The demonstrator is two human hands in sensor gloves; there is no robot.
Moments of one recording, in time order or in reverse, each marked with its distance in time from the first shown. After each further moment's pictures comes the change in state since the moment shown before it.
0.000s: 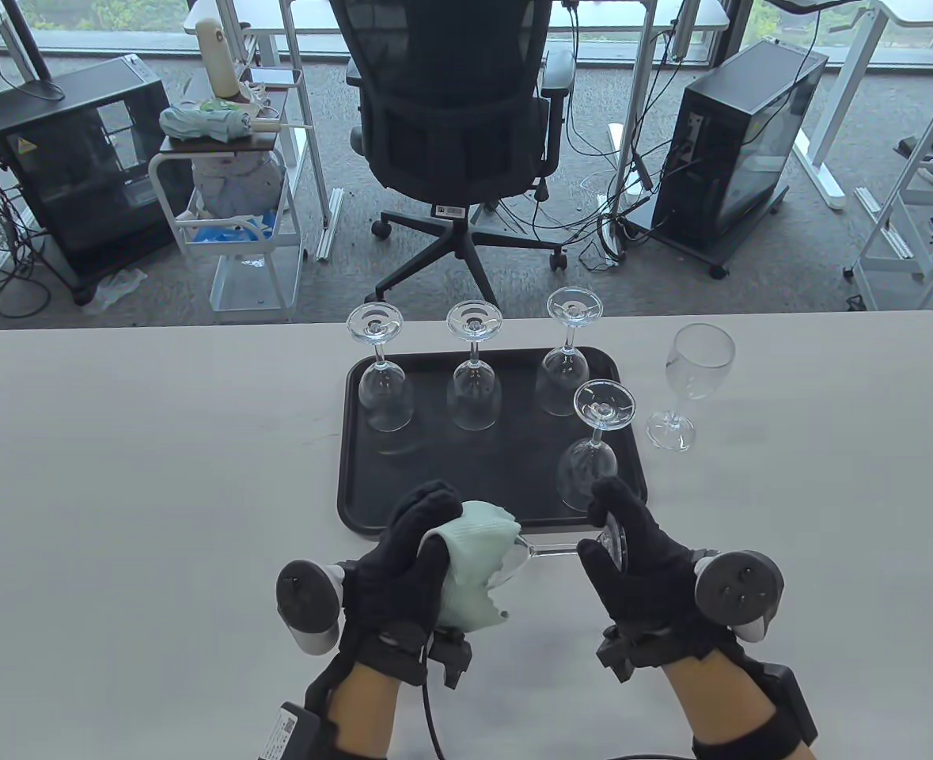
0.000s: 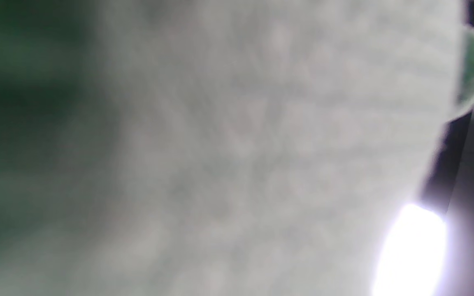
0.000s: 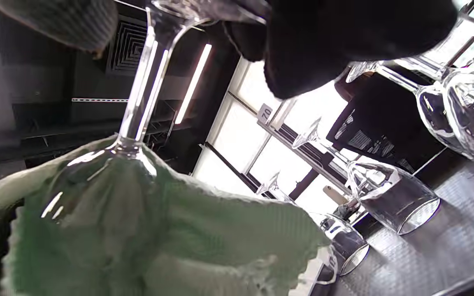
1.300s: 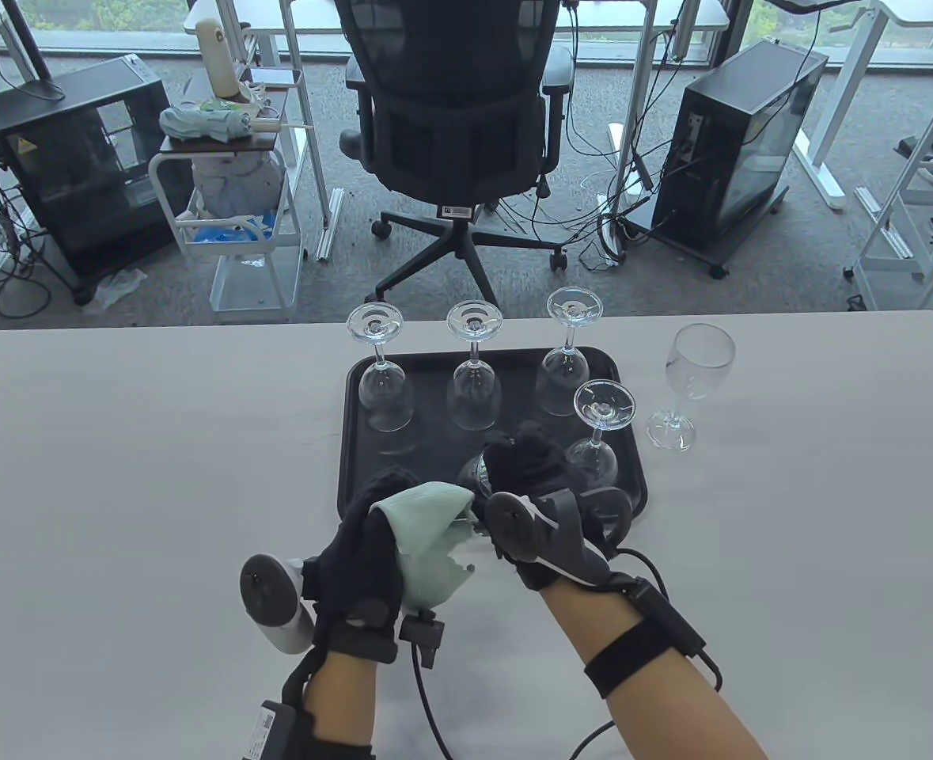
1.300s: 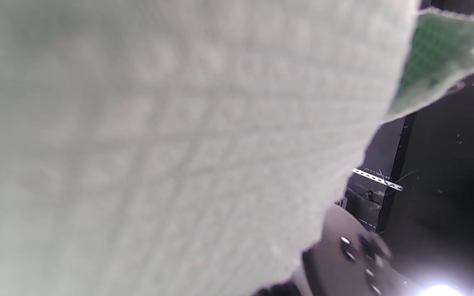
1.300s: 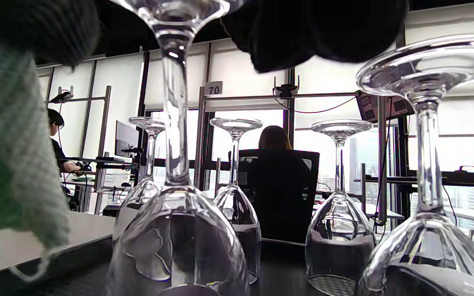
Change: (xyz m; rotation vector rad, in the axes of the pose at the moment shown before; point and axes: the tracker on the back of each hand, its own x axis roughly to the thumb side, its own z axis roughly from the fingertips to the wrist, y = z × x) left_hand -0.012 0.032 0.003 0.161 0.085 0.120; right_hand 0.039 0.106 -0.102 0.096 0.146 1.016
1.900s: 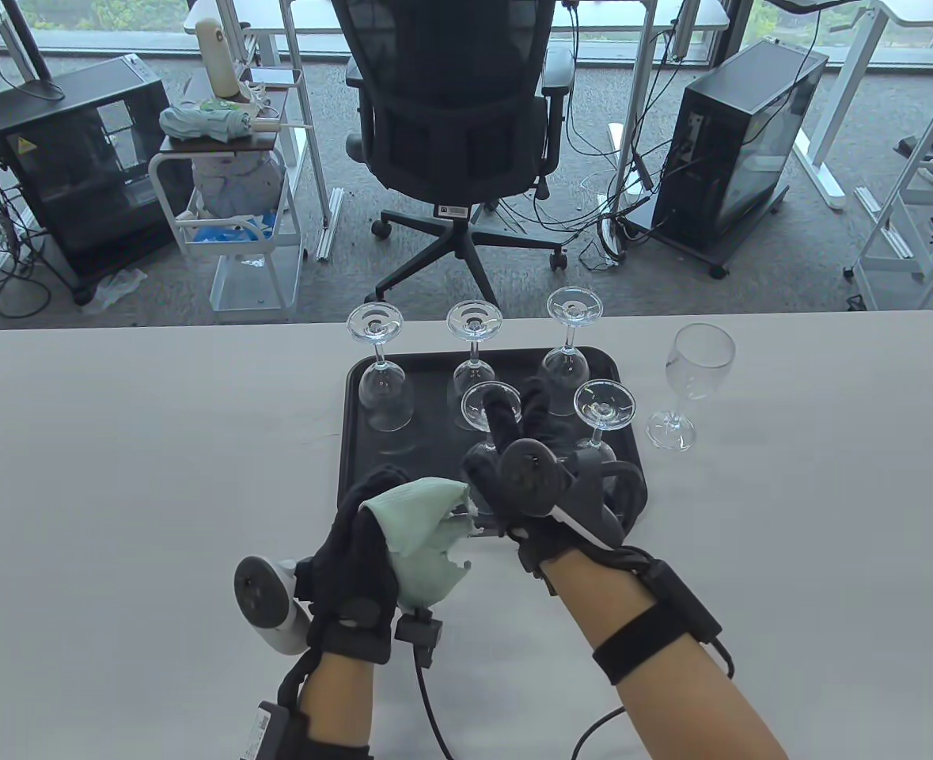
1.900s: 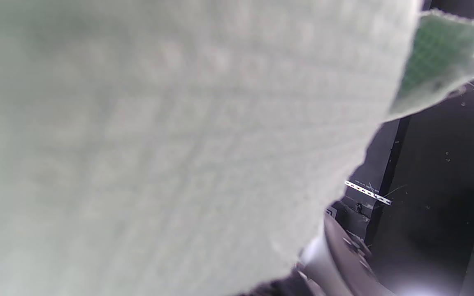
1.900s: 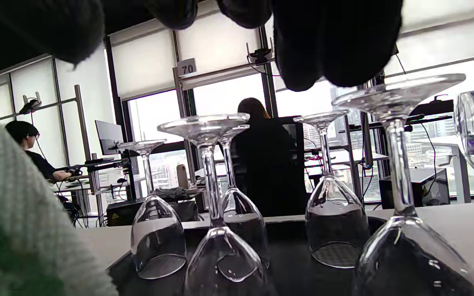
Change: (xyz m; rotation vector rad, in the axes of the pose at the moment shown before) left_hand 0.004 0.002 0.000 0.023 -0.010 0.057; right_hand -0.031 -0.061 -0.012 0.109 0.111 -0.204
